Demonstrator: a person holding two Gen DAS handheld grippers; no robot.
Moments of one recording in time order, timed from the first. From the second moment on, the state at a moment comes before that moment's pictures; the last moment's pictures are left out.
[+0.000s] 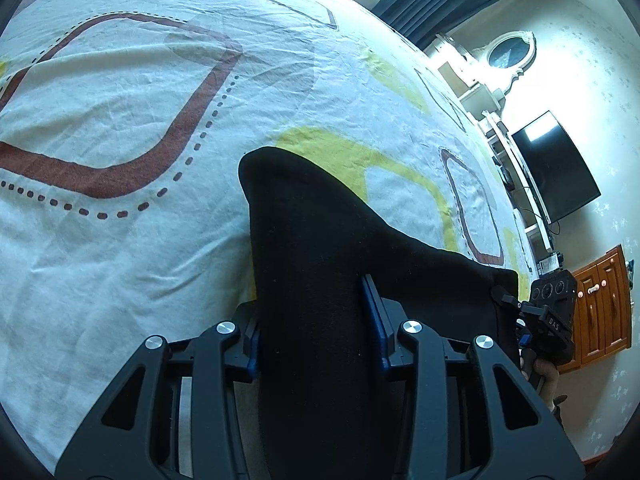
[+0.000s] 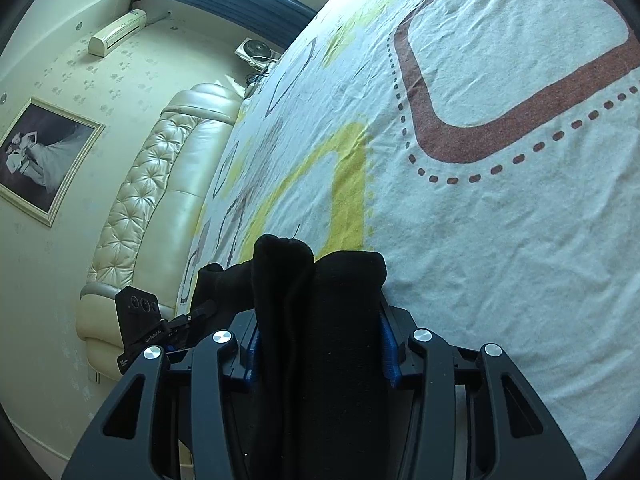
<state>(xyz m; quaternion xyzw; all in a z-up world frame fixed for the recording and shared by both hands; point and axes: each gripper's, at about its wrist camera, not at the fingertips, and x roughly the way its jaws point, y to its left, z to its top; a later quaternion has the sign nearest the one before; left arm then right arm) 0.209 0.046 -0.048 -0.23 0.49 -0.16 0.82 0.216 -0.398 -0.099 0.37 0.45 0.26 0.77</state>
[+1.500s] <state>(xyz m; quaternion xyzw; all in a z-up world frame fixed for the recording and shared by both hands) 0.091 0.073 -0.067 -0.32 0.49 -0.22 0.78 0.126 -0.395 -0.105 0.39 0.49 0.27 0.73</state>
